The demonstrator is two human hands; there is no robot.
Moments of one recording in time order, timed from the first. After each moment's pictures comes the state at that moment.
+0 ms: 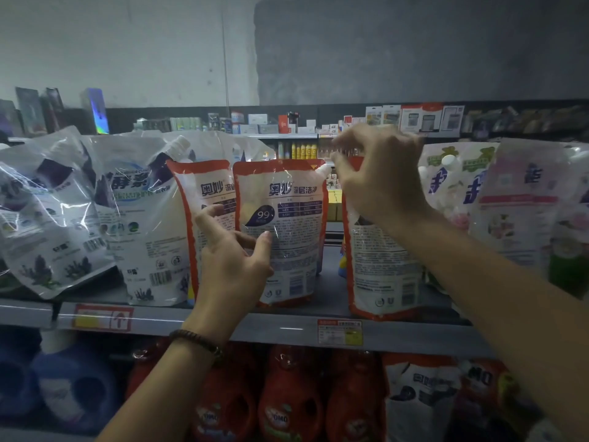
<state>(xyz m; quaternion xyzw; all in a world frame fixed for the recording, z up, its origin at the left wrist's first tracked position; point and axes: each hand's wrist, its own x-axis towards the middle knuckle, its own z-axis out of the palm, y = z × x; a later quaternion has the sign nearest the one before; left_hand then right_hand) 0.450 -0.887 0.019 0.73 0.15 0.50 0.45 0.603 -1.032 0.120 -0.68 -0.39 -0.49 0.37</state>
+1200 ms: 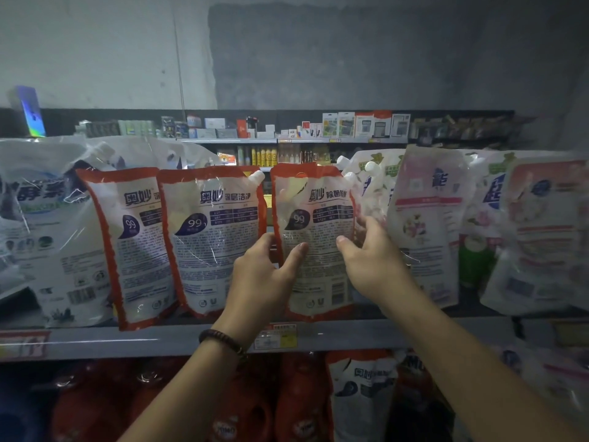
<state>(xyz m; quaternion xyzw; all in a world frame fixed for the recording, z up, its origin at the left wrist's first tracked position) 0.532 -0.968 0.003 0.82 0.08 0.38 0.42 0.604 -1.134 0.038 -0.79 -0.23 -0.09 0.56</state>
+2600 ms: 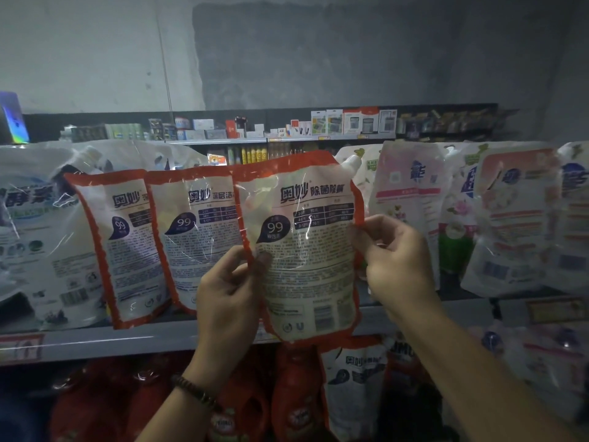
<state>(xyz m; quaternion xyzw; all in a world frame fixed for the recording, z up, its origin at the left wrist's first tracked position) 0.478 -0.990 -0.015 0.67 -0.04 0.44 0.60 0.575 -1.176 0.029 -0.68 -0.21 -0.15 0.69</state>
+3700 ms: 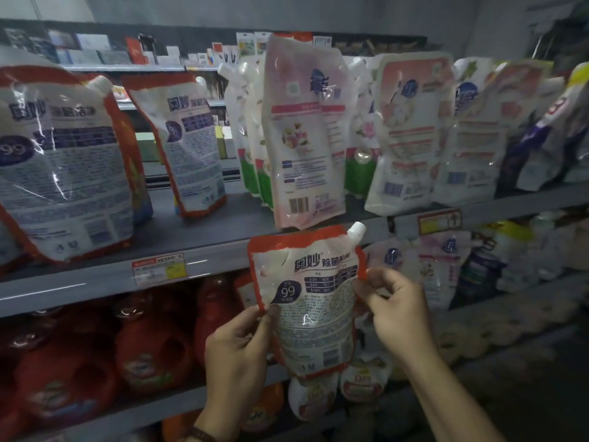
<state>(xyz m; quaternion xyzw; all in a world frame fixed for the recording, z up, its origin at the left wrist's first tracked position) 0.489 -1.119 -0.180 0.72 0.08 0.28 0.63 0.577 -1.332 -0.150 -0.75 -0.07 -0.14 0.64</state>
